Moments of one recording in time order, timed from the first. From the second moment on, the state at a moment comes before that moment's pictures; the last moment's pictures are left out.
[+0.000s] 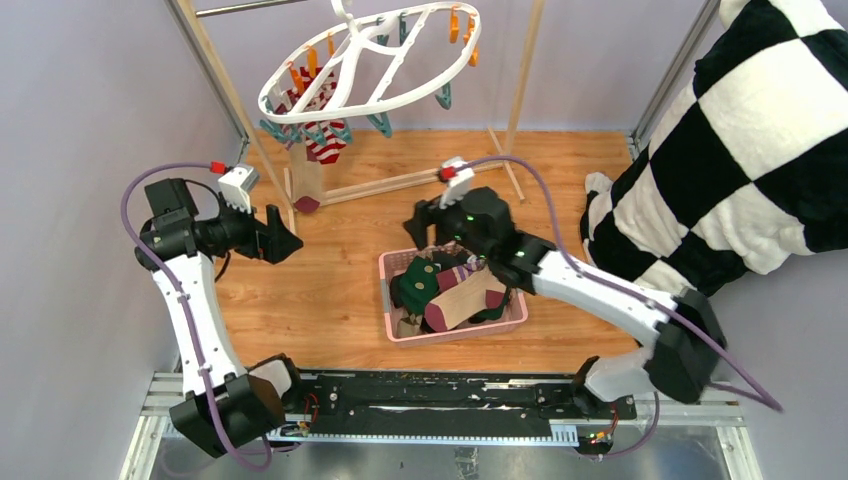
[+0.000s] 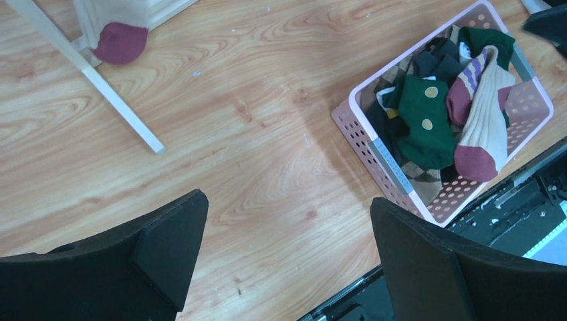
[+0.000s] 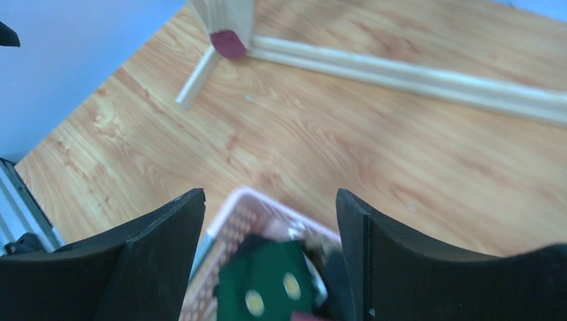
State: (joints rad) left arm 0.46 1.06 1.22 -1.10 0.88 0.51; right arm 0.85 1.28 1.00 0.02 0.11 0.24
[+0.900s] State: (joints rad) left arm 0.67 1.22 1.34 -1.32 0.94 0.71; right arm 0.99 2.67 2.37 0.47 0.24 0.06
